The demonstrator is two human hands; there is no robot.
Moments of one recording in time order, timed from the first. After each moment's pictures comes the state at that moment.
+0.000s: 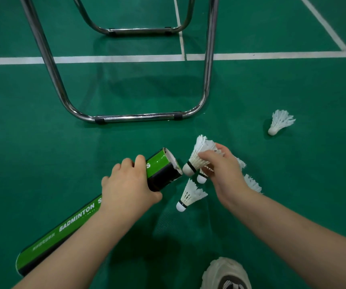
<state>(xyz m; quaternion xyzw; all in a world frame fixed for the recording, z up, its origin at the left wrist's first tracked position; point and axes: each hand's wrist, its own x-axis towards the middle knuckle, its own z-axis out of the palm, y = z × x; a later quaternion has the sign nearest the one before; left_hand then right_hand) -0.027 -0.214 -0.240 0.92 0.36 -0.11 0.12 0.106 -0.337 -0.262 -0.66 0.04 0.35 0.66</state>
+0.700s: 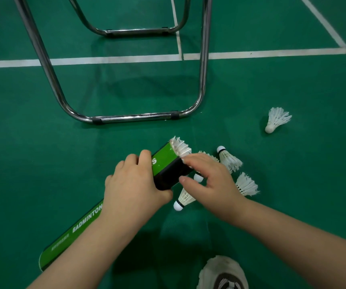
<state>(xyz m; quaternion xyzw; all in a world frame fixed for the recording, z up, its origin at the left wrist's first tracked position) -0.023 -0.237 -0.213 0.92 0.35 -0.03 0.18 0.082 -0.353 -0.236 -0.75 -0.45 0.18 0.46</state>
